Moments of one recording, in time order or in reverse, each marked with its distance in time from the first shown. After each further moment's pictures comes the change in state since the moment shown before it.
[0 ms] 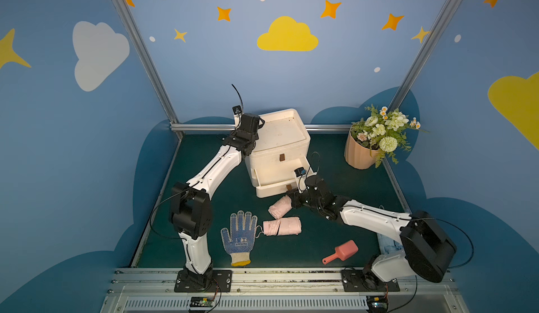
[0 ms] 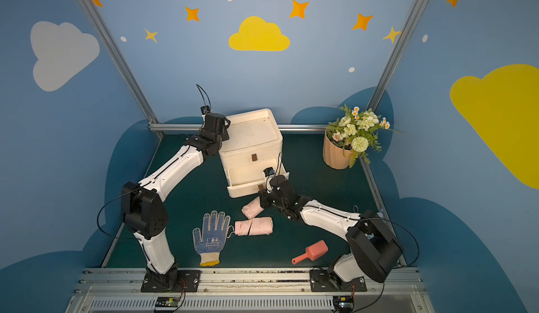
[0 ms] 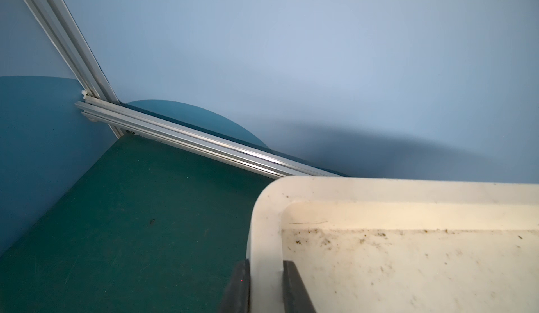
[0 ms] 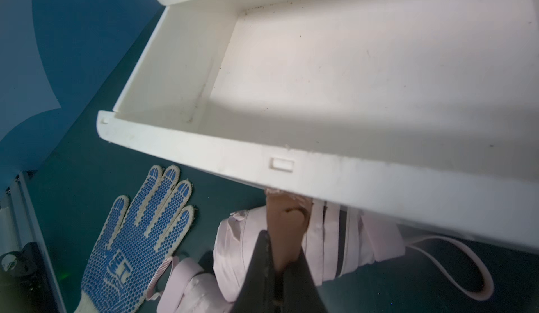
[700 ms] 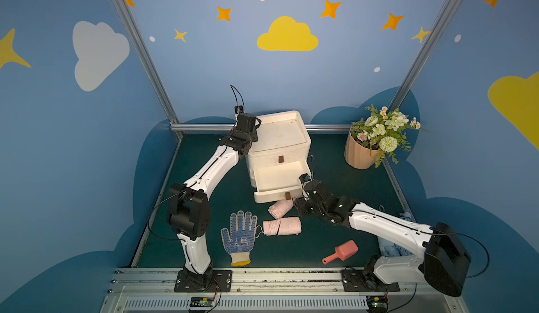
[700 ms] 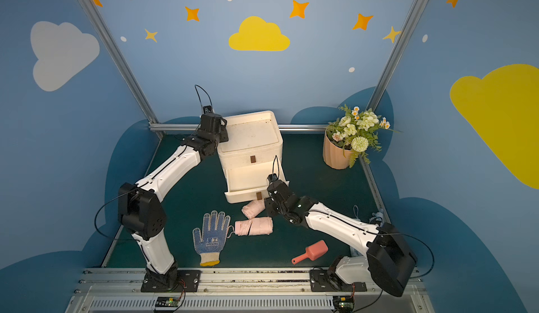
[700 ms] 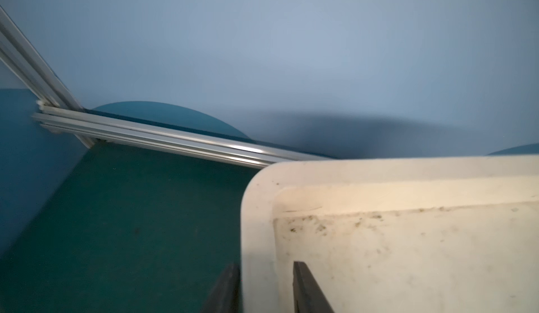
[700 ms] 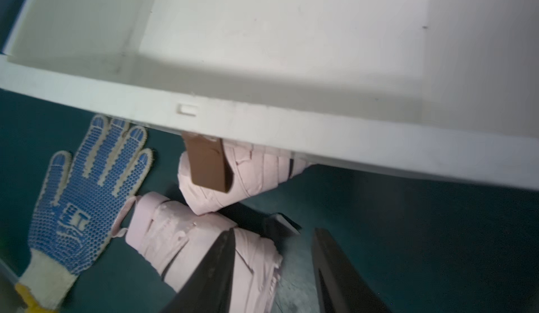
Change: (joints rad) left arm 0.025 -0.025 -0.032 0.011 0.170 0.098; right arm 0.053 -0.152 0.096 -0.513 0.247 0.026
